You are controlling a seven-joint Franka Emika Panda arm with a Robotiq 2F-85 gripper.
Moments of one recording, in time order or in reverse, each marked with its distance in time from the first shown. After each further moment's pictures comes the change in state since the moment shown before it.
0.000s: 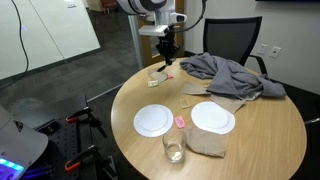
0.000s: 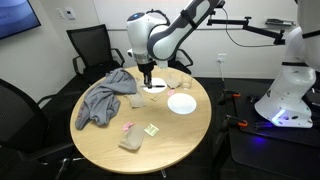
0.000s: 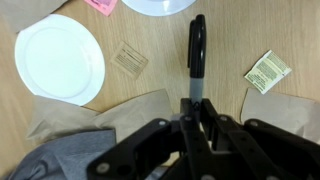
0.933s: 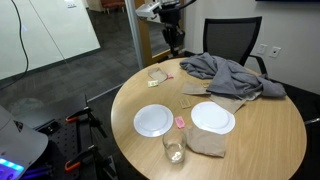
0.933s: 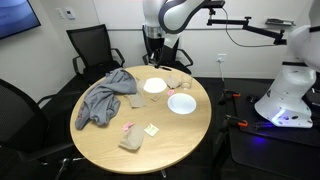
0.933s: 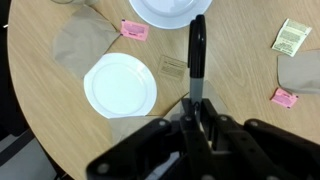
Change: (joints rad) arm -0.058 -0.229 -0.079 -0.139 0.053 -0.014 0.186
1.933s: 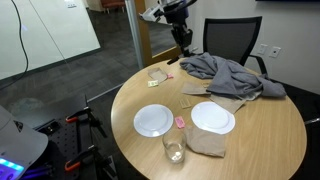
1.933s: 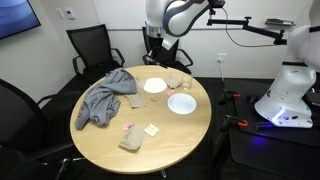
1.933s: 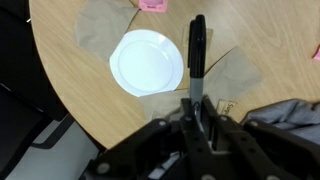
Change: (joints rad) arm -0.001 0.000 -0.038 -0.029 -0.149 0.147 0.224
